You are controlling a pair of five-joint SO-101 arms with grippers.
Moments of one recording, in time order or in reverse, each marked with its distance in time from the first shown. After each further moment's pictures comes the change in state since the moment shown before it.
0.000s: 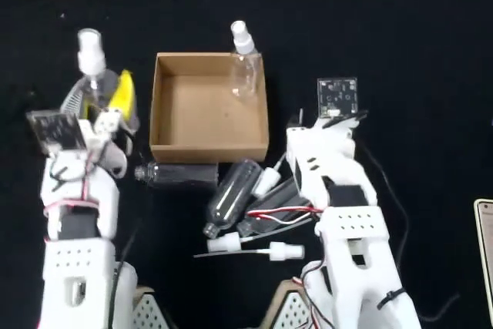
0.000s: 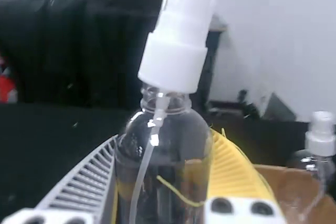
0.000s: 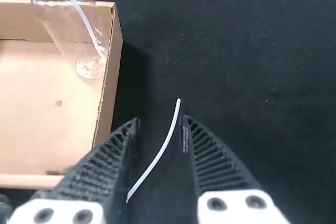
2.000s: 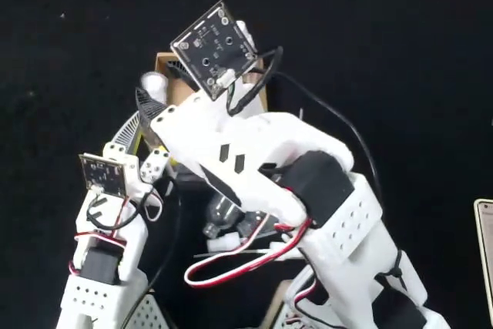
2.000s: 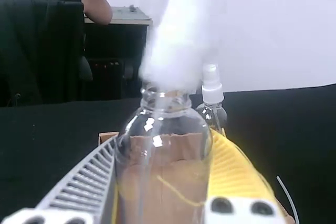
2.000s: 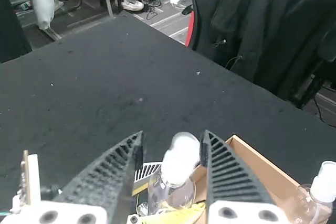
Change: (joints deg) left arm 18.9 -36.0 20.4 11.9 0.0; right arm -42.5 17.3 -75.5 45.4 0.4
